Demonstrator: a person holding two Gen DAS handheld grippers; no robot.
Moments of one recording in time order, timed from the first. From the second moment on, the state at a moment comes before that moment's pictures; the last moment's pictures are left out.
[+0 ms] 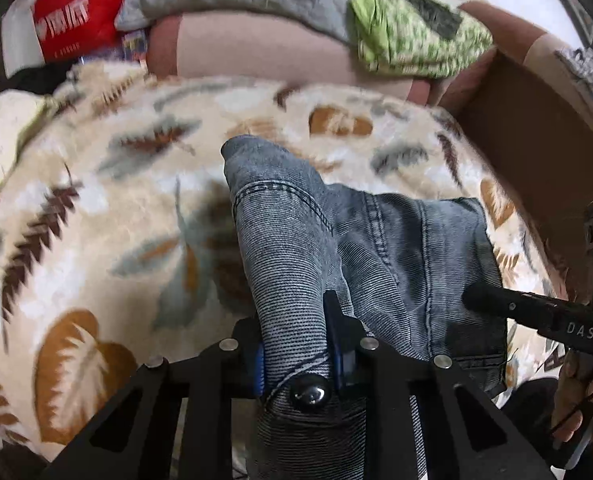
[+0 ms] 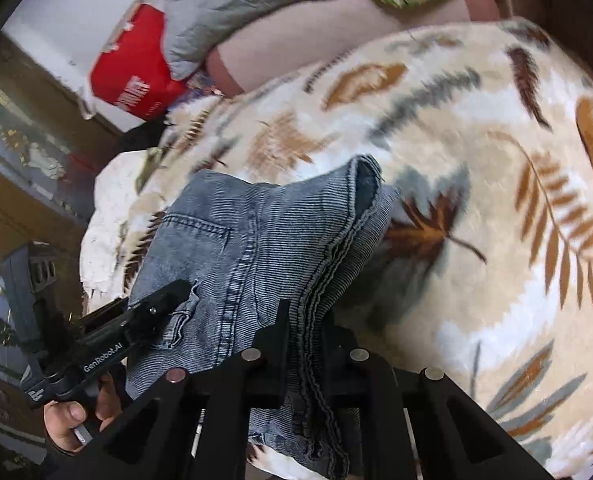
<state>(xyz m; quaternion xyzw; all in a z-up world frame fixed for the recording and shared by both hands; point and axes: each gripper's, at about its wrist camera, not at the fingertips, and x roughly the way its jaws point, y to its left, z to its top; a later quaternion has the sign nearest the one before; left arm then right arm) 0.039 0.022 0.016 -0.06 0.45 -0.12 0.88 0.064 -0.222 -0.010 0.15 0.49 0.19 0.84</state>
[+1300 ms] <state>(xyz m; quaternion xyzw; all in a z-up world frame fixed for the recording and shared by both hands) 0.135 0.083 -0.018 -0.06 0.47 -0.03 0.88 0.181 -0.155 -0.050 0.03 0.53 0.12 0.84</state>
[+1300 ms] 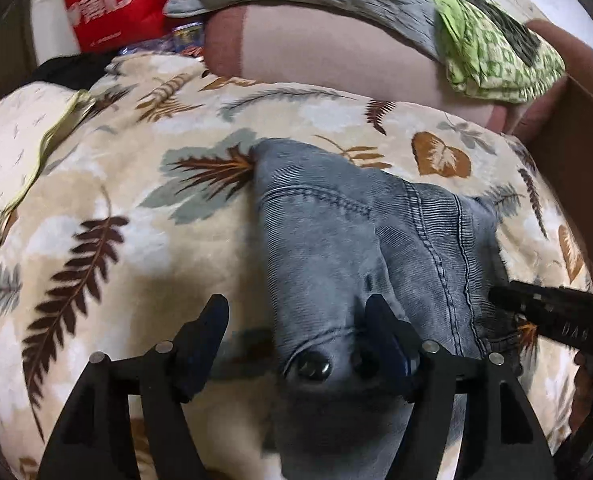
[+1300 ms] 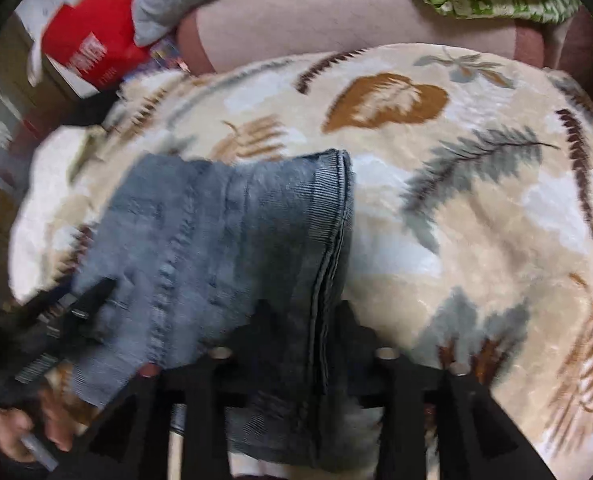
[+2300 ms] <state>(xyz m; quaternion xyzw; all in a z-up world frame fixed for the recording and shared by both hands) 0.095 0.082 -0.032 -0.02 0.46 0.00 0.89 0.246 -0.131 -0.059 -0.06 0.52 0.00 0.85</state>
